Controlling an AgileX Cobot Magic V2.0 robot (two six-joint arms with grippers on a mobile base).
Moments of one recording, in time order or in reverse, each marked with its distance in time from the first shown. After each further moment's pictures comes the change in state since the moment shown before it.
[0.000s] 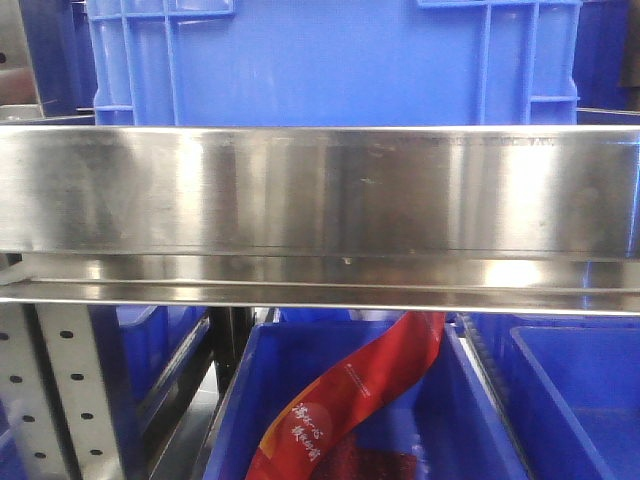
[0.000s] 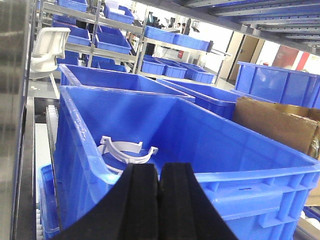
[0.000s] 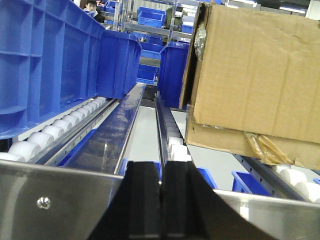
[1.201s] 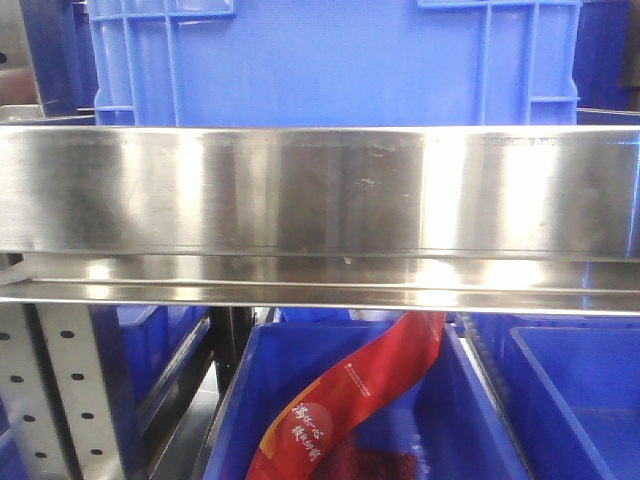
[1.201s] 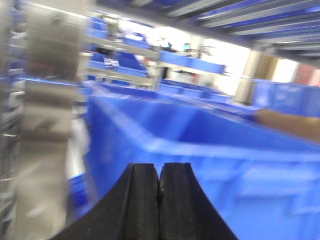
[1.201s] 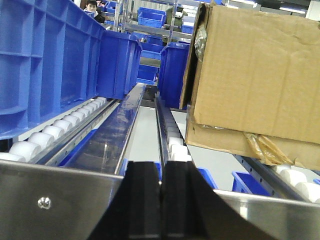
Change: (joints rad) left arm 0.077 -0.188 0.295 0.015 -0.180 0.002; right arm 0.000 0.000 0.000 0.000 0.000 0.000
